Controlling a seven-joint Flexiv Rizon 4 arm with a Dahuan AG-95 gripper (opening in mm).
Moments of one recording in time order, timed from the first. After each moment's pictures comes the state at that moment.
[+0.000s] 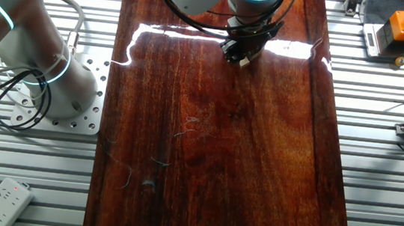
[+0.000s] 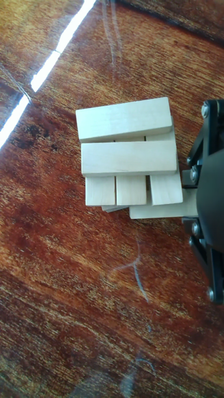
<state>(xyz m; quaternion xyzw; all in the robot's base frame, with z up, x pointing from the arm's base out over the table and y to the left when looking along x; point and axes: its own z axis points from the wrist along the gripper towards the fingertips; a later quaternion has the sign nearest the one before) 0.448 0.114 0.063 -0.87 0.49 0.00 0.05</state>
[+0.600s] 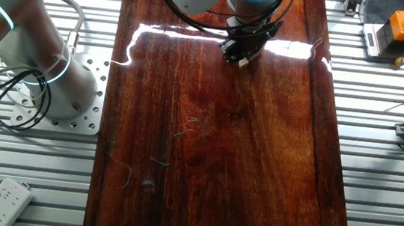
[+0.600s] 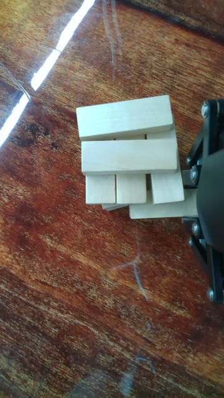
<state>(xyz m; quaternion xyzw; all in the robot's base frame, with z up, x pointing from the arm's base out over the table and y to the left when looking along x) 0.444 0.114 0.062 -0.87 0.49 0.00 0.05</state>
